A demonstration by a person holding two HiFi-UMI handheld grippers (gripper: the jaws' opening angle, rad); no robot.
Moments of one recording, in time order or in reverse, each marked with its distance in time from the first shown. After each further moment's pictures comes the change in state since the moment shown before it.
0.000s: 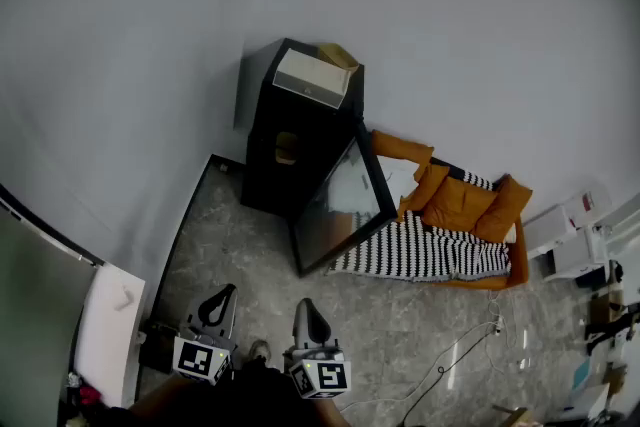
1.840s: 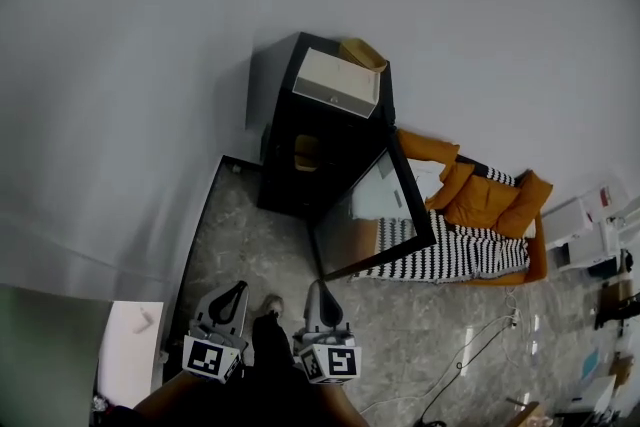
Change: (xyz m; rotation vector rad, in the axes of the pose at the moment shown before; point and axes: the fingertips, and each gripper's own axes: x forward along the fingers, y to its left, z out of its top) left arm 0.092 0.108 -0.015 -0.013 0.027 -0.038; right arm 0.162 -0.001 -0.013 -0.016 -0.023 -0.061
